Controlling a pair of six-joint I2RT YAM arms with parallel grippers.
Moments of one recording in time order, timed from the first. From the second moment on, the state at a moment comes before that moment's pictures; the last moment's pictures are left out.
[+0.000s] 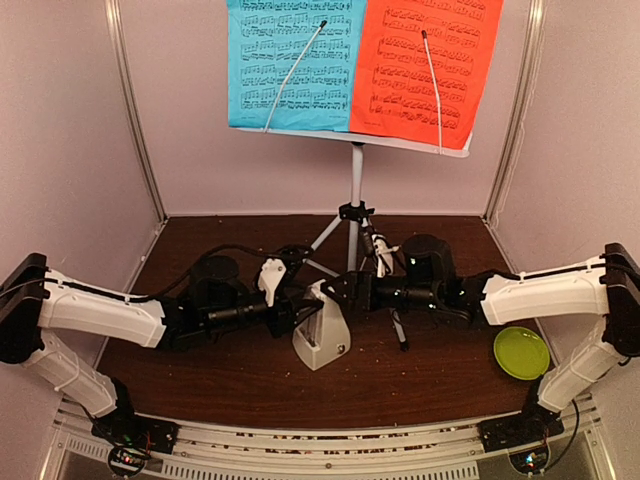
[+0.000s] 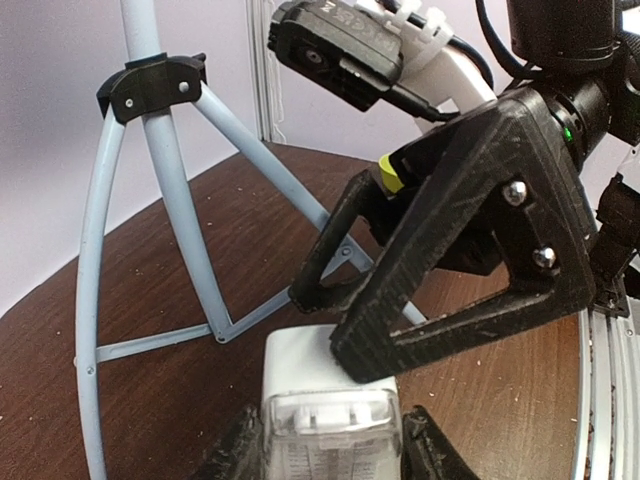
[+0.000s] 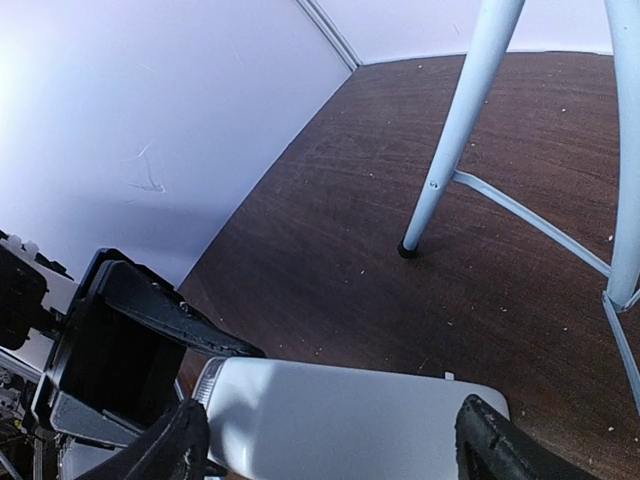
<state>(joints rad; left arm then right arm) -0.99 1.43 0.66 0.56 0.10 0.03 0.91 1.49 0.83 0.35 -0.15 0.61</state>
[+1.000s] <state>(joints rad) -1.05 1.41 0.59 0.66 -0.07 0.14 0.91 1.62 0.78 0.65 -0.18 0.59</state>
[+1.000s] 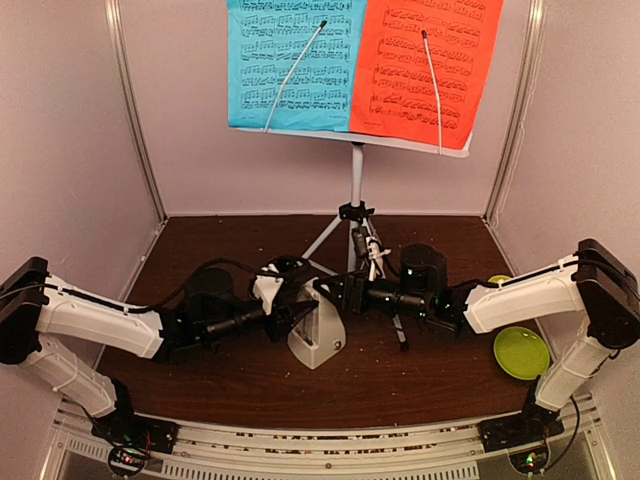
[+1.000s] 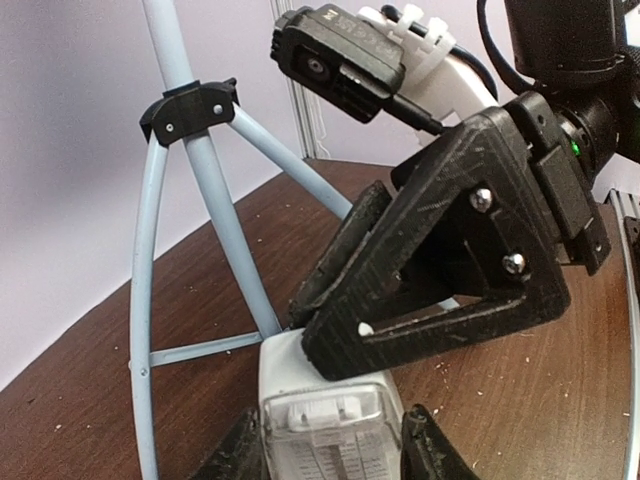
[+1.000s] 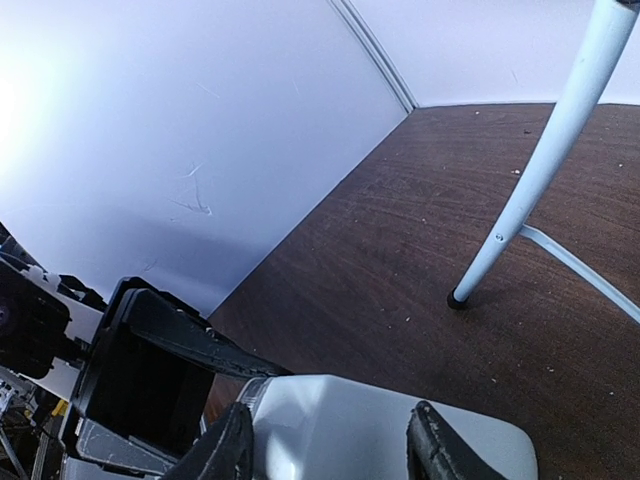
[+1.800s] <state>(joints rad) -1.05 1.16 0.50 0.58 -0.18 0.11 0.91 1.58 0.80 0.58 -0.15 0.55</state>
